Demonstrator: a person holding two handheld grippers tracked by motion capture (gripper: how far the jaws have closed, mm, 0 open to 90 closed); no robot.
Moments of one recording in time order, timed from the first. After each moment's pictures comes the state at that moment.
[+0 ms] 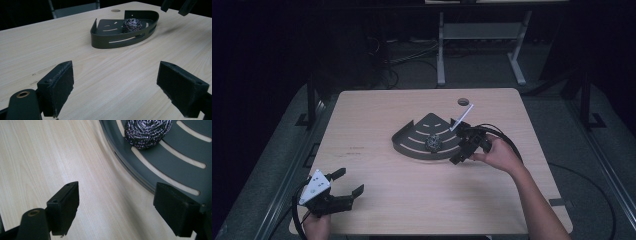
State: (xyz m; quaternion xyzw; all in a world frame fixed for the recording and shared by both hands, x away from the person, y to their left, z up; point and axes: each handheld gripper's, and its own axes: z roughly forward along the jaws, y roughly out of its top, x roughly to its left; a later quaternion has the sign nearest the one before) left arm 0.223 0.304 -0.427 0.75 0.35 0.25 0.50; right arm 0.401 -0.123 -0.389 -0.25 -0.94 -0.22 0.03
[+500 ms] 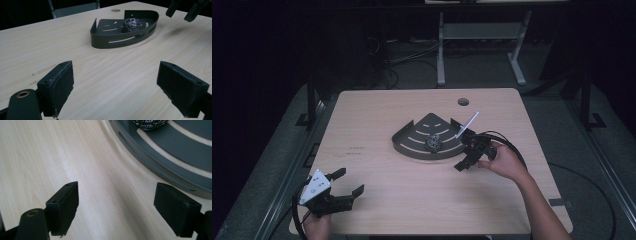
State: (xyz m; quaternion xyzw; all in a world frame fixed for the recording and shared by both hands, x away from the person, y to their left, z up) left arm 0.223 0.303 -0.427 0.75 0.35 0.25 0.50; right arm 0.388 -0.137 -0.404 -0.26 -0.94 -0.22 0.04
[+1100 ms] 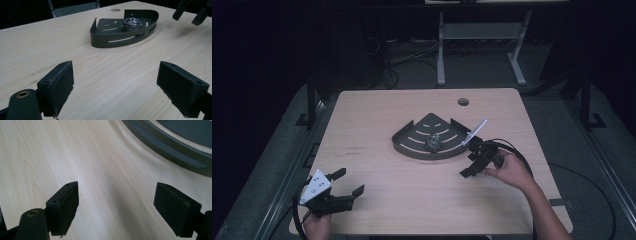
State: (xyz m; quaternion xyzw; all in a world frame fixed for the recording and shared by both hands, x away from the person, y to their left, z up) left arm 0.223 0.303 -0.428 0.75 0.36 0.25 0.49; right arm 0.370 -0.155 -0.416 -0.27 -0.94 -0.23 0.04
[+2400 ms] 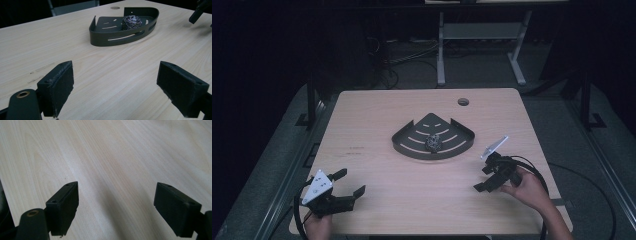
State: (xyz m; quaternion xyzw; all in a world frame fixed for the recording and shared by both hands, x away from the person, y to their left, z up) left arm 0.224 0.301 -0.430 0.76 0.35 0.24 0.49; right arm 0.328 -0.200 -0.436 -0.30 -0.92 -0.25 0.03
